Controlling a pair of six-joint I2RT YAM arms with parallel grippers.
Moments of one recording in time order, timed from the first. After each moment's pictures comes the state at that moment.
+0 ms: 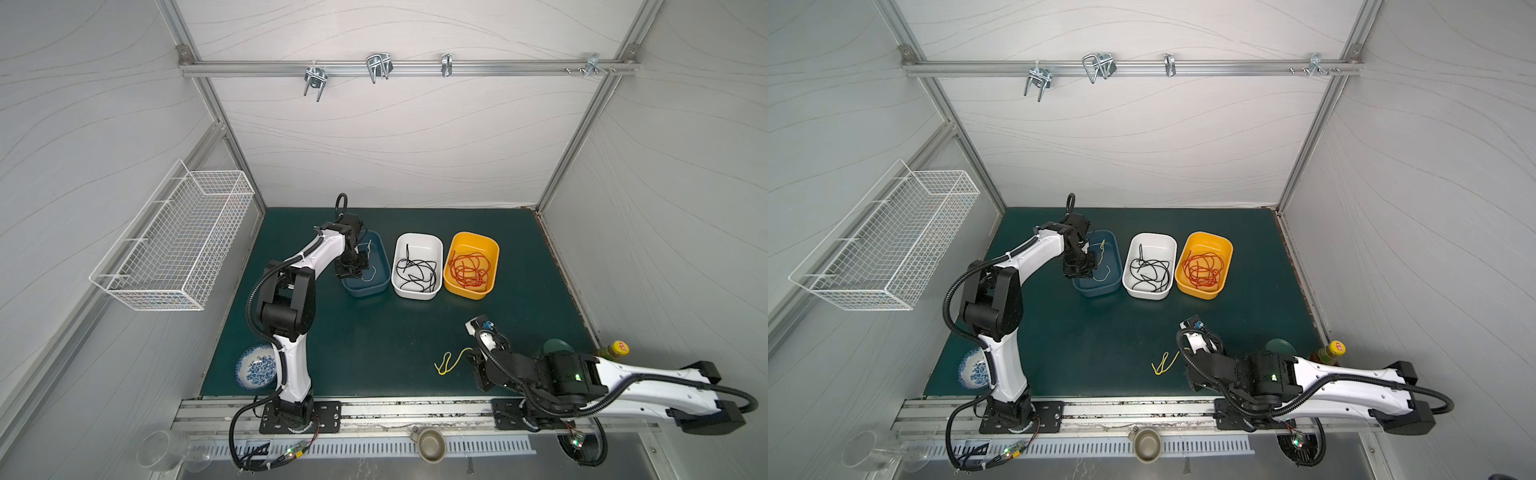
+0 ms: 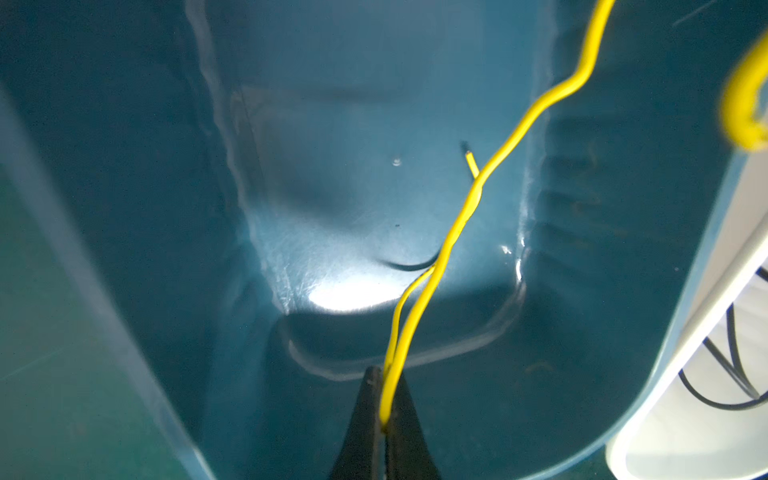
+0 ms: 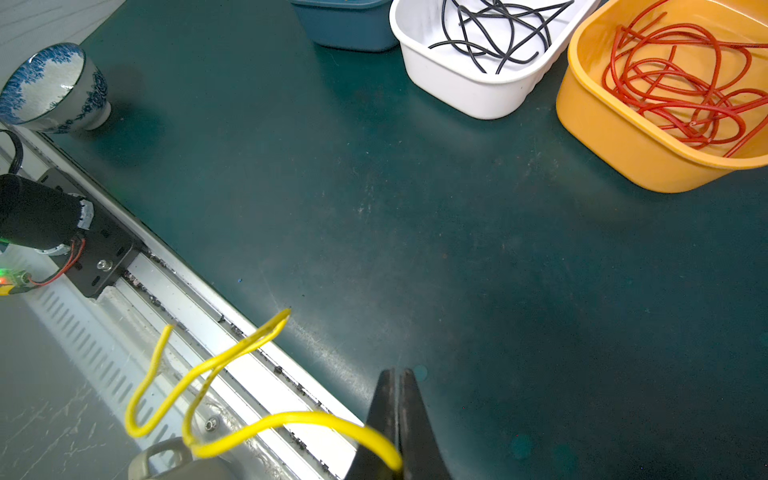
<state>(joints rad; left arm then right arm) -0.24 1.97 1.55 -0.99 0.13 -0.43 1.51 0.64 0.64 -0.90 0.49 0.75</state>
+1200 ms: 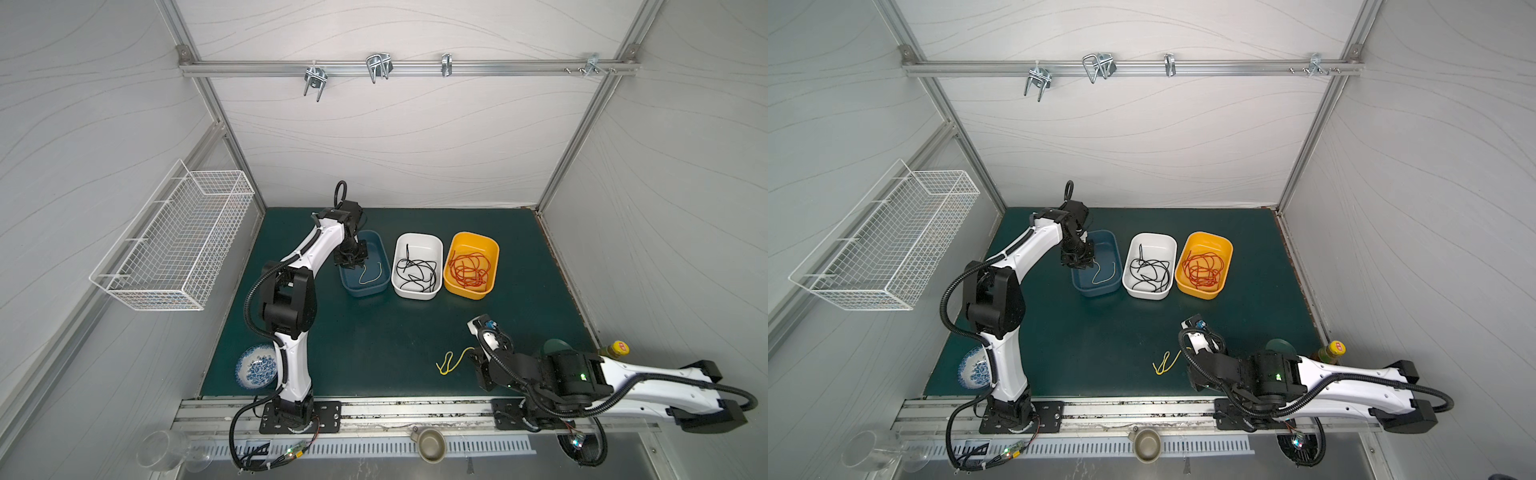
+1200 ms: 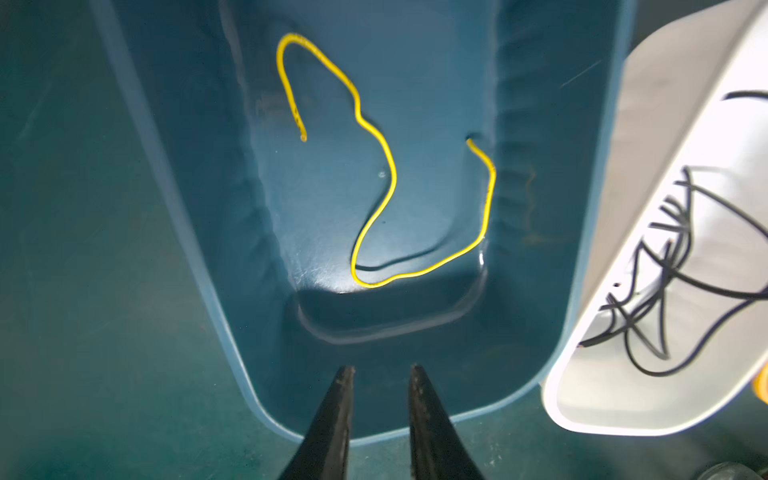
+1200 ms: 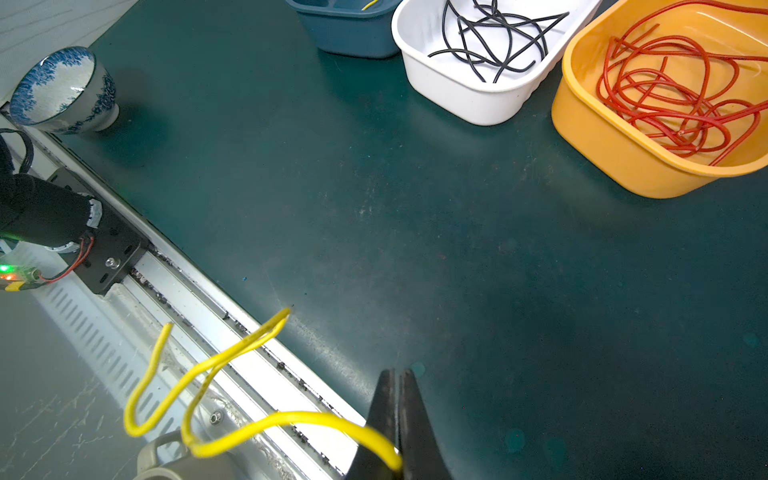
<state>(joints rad) -0.24 1.99 1.76 -1.16 0.12 -0.42 1.53 0.63 0.67 -0.93 0.49 0.75</state>
